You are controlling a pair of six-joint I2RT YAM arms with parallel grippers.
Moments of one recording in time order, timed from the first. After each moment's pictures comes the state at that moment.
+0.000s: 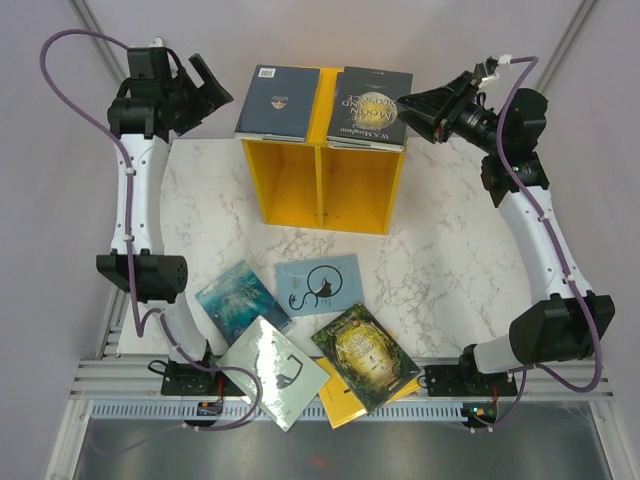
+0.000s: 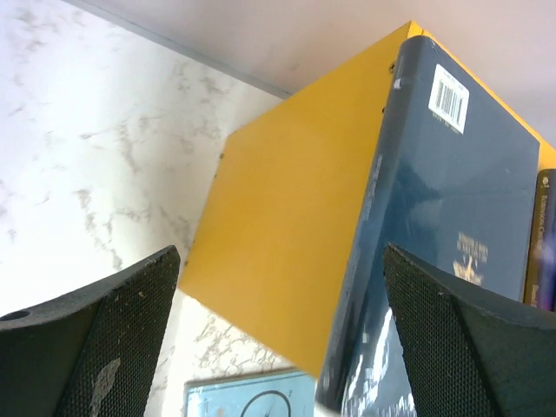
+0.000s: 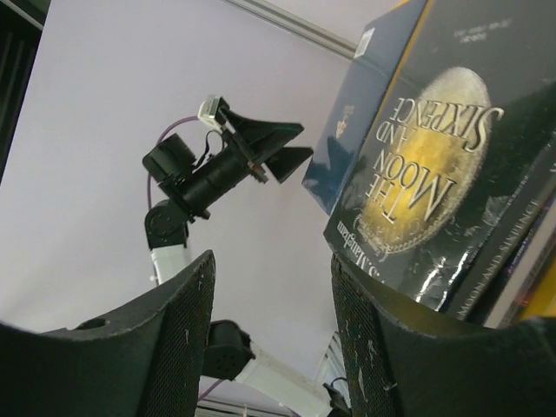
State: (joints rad) left arm -0.01 1.93 2.42 -1.00 0.15 -0.54; right arm 0.07 1.46 1.48 0.11 -0.79 1.29
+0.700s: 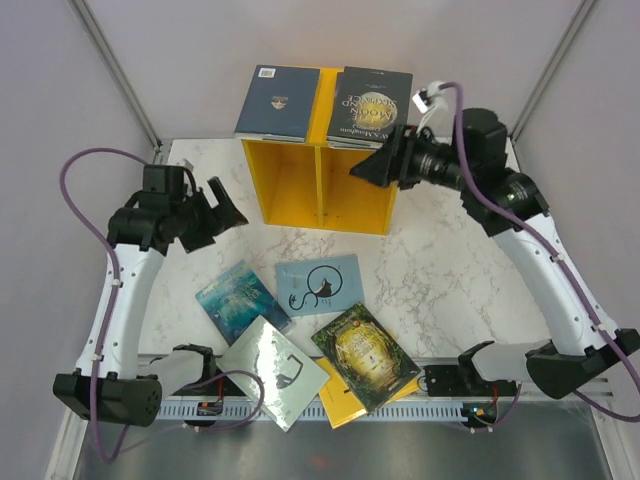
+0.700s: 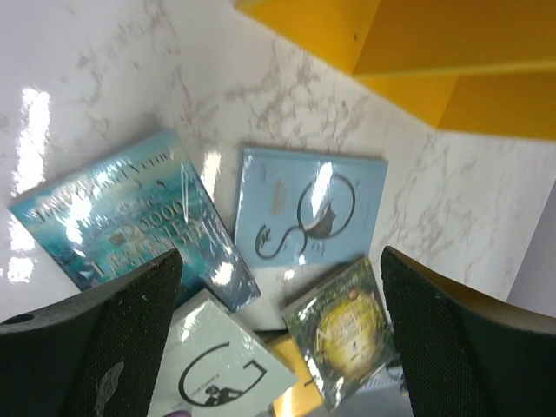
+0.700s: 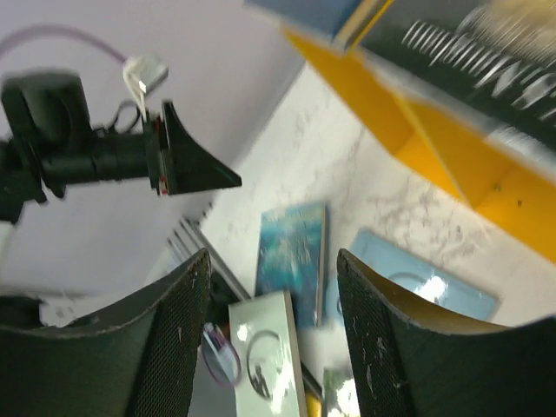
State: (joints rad) left arm -0.06 1.15 1.39 -1.06 0.16 -0.56; right arm 0.38 1.32 1.66 -0.53 -0.52 0.61
